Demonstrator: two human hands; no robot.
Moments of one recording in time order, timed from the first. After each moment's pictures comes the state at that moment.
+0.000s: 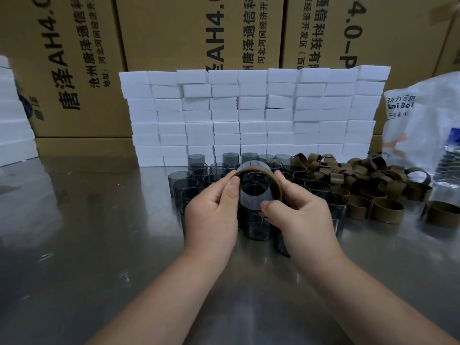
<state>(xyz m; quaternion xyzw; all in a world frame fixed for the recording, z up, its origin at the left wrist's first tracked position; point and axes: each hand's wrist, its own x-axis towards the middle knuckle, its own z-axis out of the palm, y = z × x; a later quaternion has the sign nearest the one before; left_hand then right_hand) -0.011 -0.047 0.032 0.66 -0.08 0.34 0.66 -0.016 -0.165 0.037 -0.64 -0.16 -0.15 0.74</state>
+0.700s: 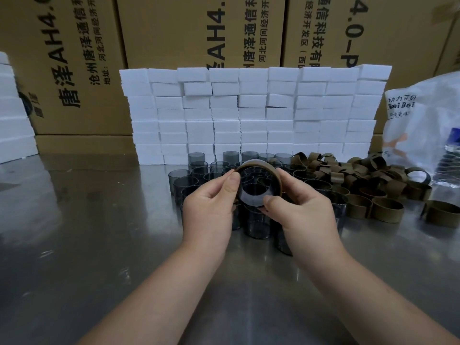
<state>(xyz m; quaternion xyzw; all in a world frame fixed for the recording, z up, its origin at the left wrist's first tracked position) -0.011 -0.047 0.039 0.60 -0.08 0.28 0.74 -0.014 -0.163 0.039 -0.62 -0.14 -0.17 0.75</state>
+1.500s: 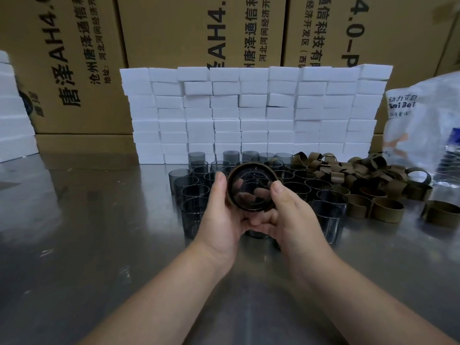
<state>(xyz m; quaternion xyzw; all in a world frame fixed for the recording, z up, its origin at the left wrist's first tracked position) -0.013 -0.052 0.034 0.53 -0.14 0.05 0.83 -0.016 -0.154 0.034 -0.58 -0.14 -0.05 0.80</state>
